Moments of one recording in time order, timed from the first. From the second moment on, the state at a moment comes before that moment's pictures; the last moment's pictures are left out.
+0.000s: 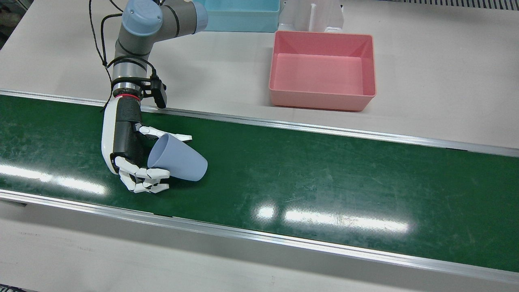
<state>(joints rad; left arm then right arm) -1.45 -1.85 -1.63 0.28 1.81 -0.01 0.73 -1.19 1.82 -3.48 -0.93 -0.33</state>
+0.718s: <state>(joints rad) -1.45 -1.85 -1.64 0.28 1.81 -0.01 0.71 -1.06 1.88 -3.50 -0.93 -0.34</state>
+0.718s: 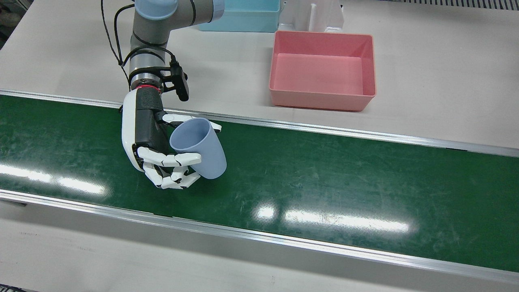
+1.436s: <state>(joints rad) -1.45 -1.85 -1.63 0.28 1.81 -0.01 0.56 -1.28 2.35 -3.69 -1.06 -0.65</state>
